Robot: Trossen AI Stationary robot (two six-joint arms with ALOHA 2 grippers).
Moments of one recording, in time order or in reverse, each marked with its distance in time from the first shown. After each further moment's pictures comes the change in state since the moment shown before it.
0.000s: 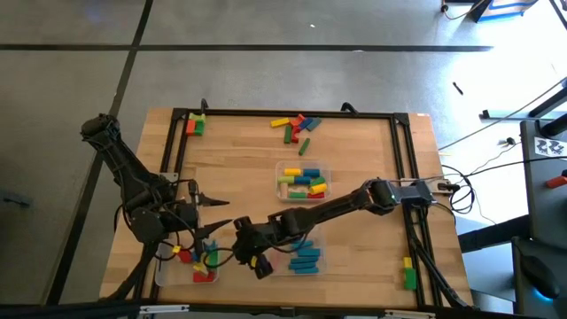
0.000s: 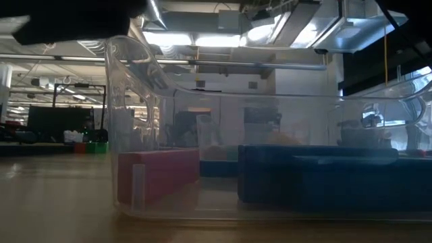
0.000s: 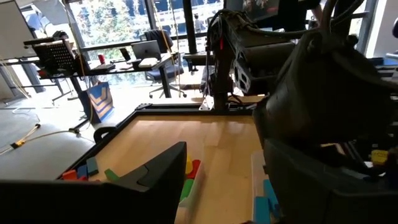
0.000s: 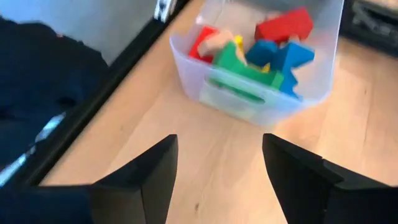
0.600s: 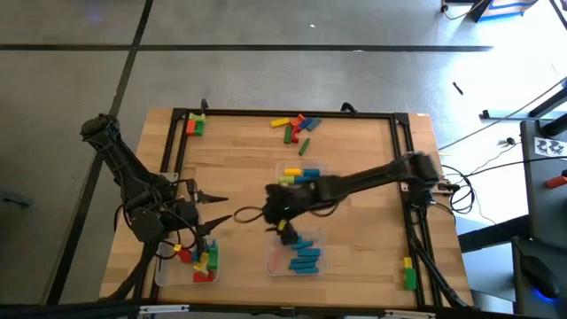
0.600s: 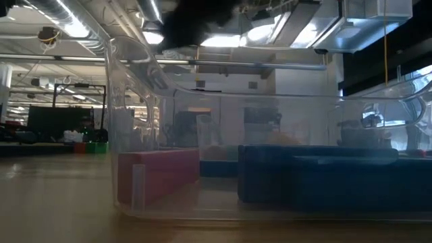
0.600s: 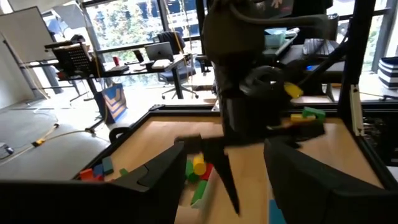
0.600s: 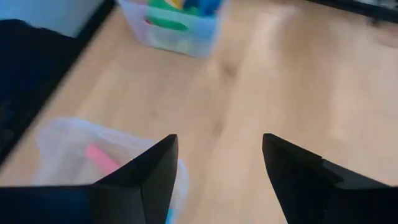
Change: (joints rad) left arm 0.004 0.000 0.000 -0.001 -0.051 0.016; right arm -0.119 -0.444 -0.555 0.073 -0.012 0.033
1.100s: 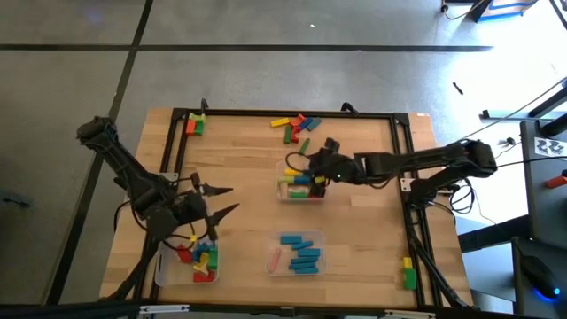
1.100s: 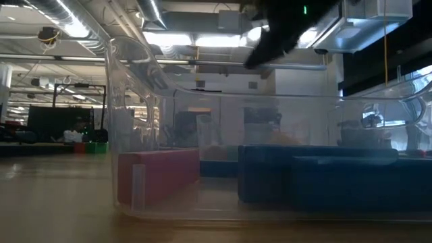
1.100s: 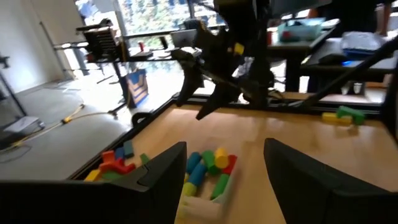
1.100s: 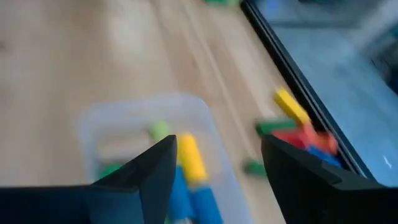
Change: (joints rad) left arm 0.105 0.021 0.000 -0.068 -0.011 -0.113; right arm -0.146 -0.548 -0.610 0.150 0.527 0.149
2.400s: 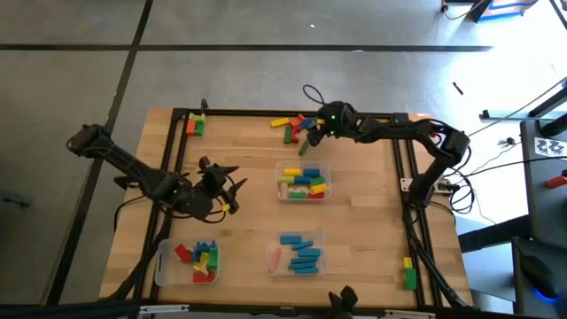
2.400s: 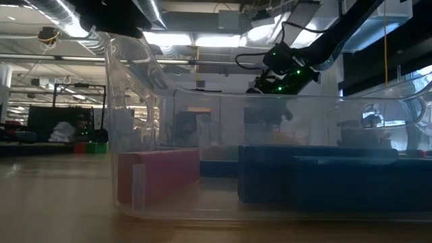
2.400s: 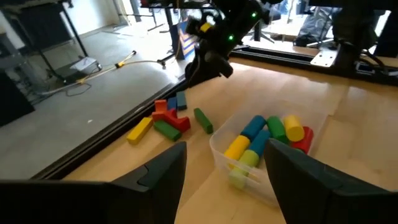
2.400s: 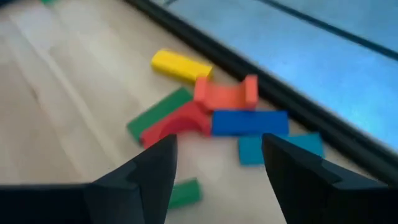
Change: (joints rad) left arm 0.314 0.035 0.000 -0.282 0.124 -0.280; right arm -0.644 0.256 -0.116 0.383 -0.387 0.166
